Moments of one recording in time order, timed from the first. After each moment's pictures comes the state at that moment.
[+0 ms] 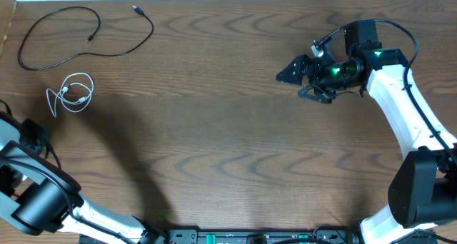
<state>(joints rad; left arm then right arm) 0.90 1.97 1.36 -0.67 -0.06 -0.09 0.11 1.76 1.39 -0.86 -0.83 0.42</state>
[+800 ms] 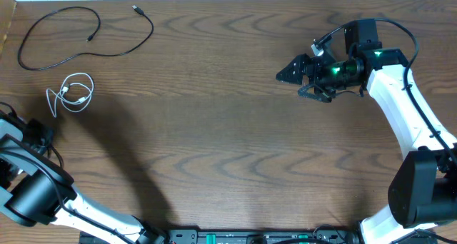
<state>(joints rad) 0.90 2.07 1.37 -0.55 0.06 -0.10 0.11 1.76 1.39 -0.84 -0.83 0.41</state>
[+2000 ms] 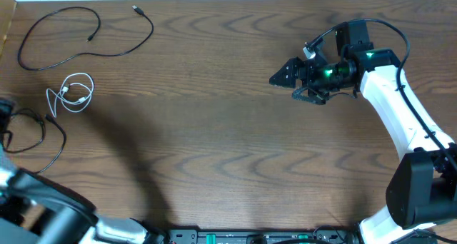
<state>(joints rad) 0.97 1.75 1.38 -0.47 0.31 -0.39 0.15 1.76 1.39 -0.85 -0.83 0.41</state>
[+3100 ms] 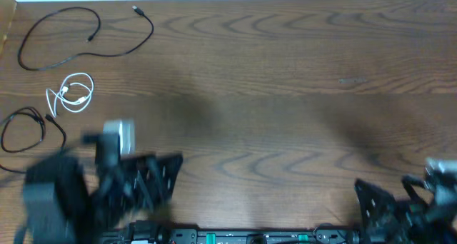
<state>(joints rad) 0.04 0.73 1.39 -1.41 0.55 -0.28 0.05 0.55 1.39 -1.47 -0.26 0.27</state>
